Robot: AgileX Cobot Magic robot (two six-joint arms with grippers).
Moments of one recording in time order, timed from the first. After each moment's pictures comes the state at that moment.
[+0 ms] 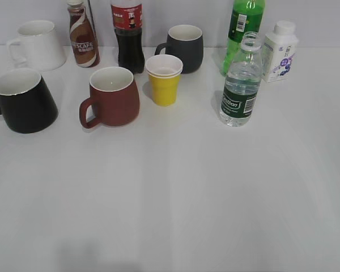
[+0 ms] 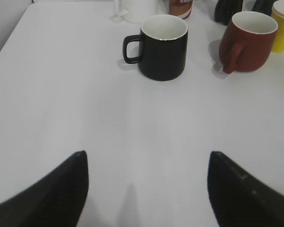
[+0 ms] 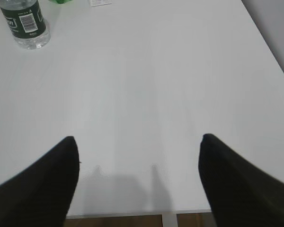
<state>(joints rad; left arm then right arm) -0.09 -0.01 -0.52 0.03 1.07 -0.06 0.06 -0.01 -0.50 -0.05 1.04 0.04</state>
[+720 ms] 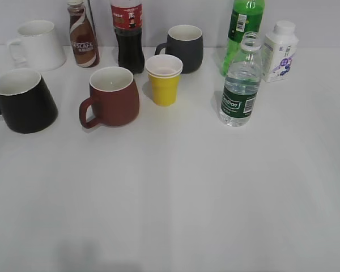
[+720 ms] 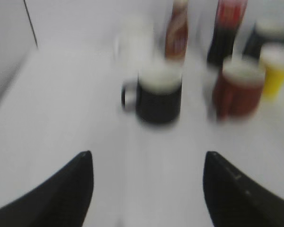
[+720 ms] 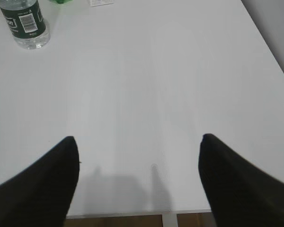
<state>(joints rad) -0.09 0.04 -0.54 0.02 0.82 -0.06 0.06 -0.01 -0.50 -0.05 1.04 0.04</state>
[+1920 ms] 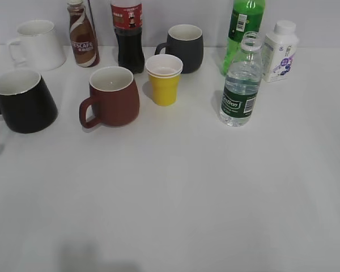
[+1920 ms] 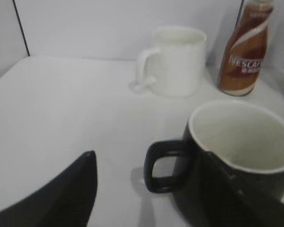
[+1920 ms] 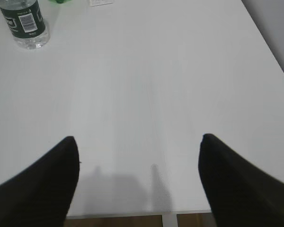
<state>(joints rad) 0.04 1.40 -0.30 0.01 -0.76 -0.06 0.06 -0.01 -0.50 -0.05 1.04 0.04</state>
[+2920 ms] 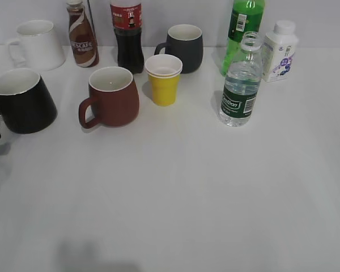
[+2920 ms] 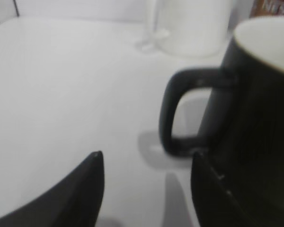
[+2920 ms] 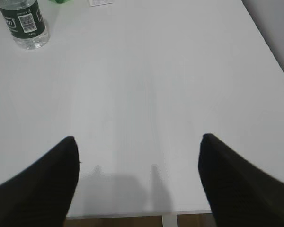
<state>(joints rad) 0.06 1.88 -0.34 0.02 -1.20 -0.06 0.06 -0.01 -0.50 -0.05 1.04 0.04</state>
